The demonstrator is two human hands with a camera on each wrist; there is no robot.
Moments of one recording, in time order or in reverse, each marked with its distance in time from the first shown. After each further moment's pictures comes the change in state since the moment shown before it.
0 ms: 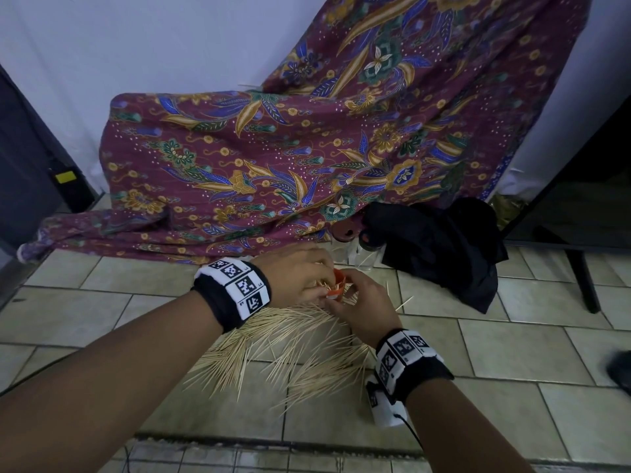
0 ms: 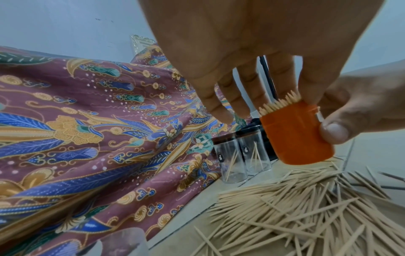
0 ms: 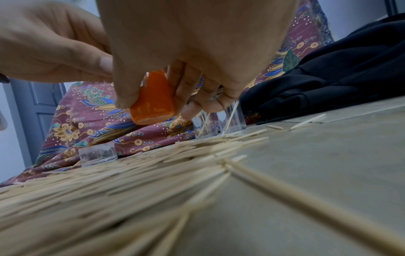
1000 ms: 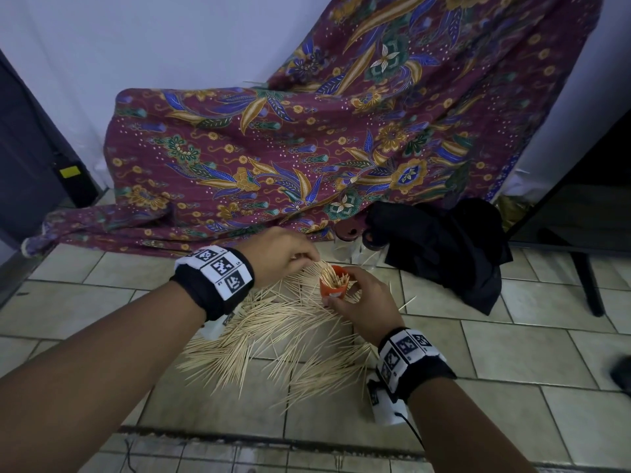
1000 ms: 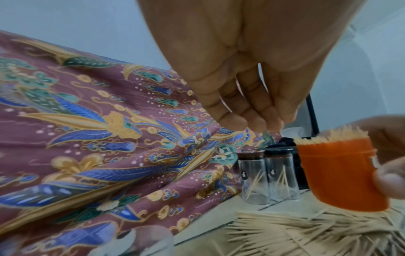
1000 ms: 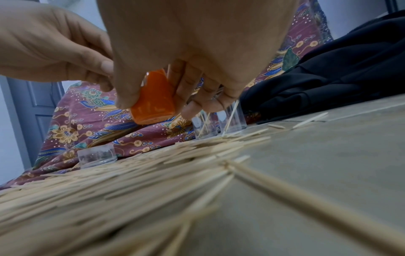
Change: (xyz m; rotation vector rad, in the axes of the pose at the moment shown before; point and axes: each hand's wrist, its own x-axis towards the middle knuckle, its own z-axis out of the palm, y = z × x) left_hand -0.011 -0.010 -0.029 -0.209 0.057 -0.256; right_hand 0.002 -0.003 -0.001 0.011 0.000 0.025
